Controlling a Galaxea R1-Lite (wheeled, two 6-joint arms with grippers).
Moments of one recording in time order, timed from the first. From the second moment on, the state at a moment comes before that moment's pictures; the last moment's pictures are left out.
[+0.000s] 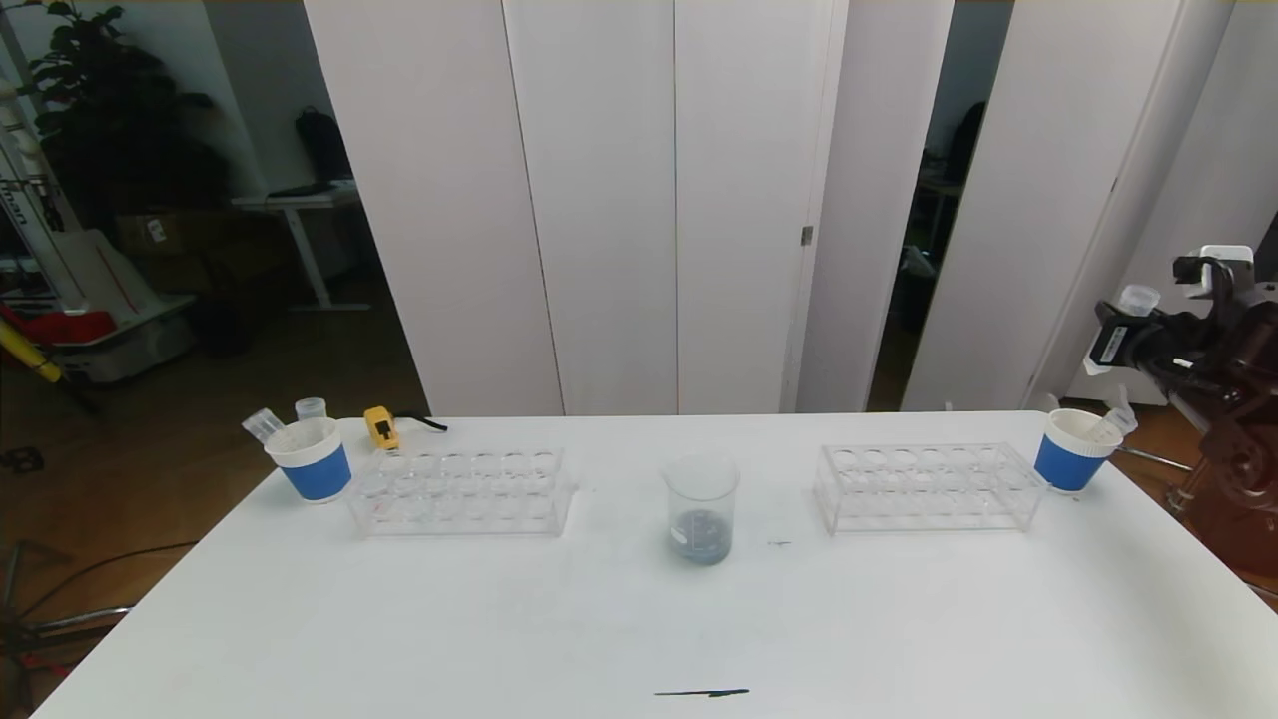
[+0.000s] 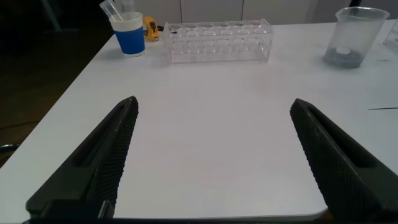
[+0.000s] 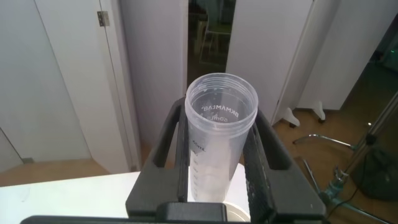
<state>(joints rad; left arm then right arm) 0.00 0.00 0.00 0.01 0.00 0.02 -0.25 2.14 -1.12 -1.10 0.05 -0.03</state>
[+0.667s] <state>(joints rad) 0.00 0.00 0.00 0.01 0.00 0.02 -0.29 2.23 -1.01 -1.16 0.05 -0.08</state>
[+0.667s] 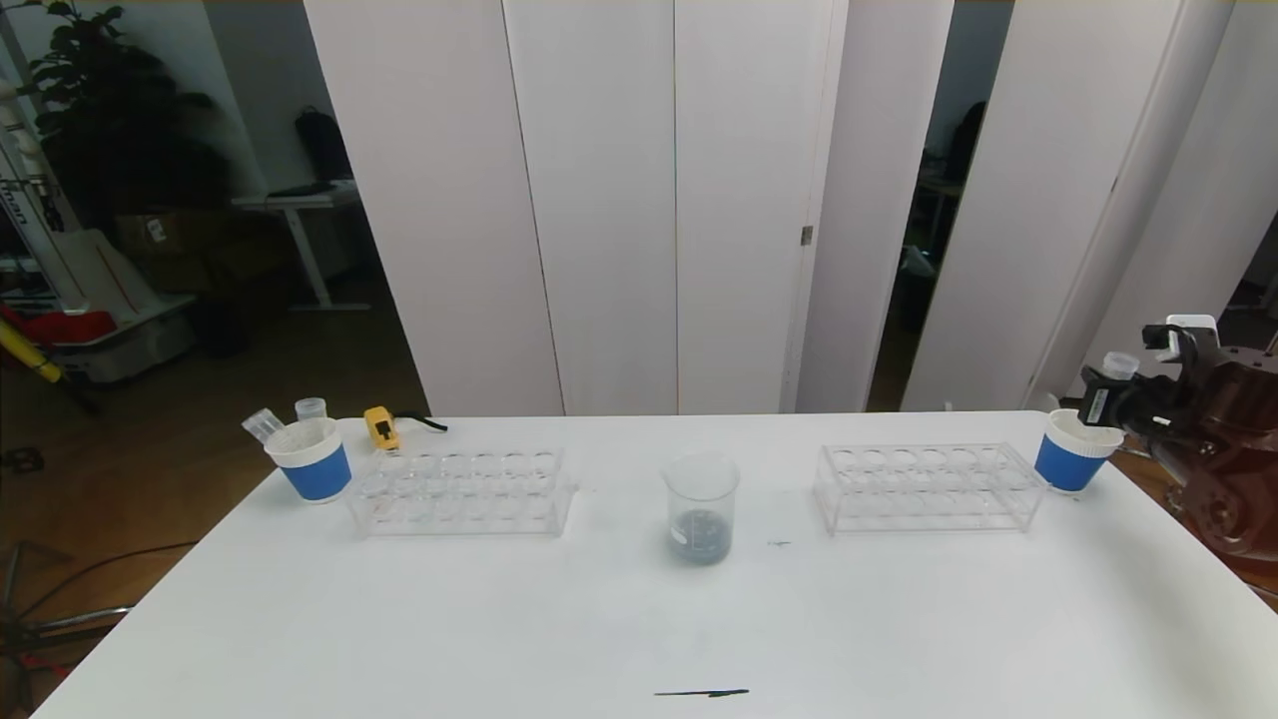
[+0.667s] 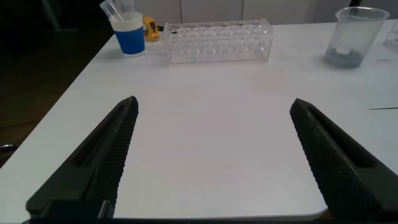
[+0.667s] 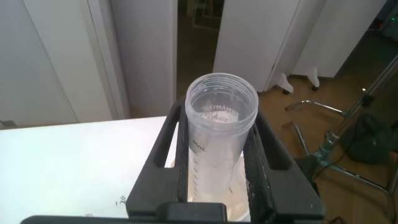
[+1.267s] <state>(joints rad) 0.00 0.00 0.00 0.01 0.00 0.02 -0.35 2.23 -0.98 -1.16 0.05 -0.13</state>
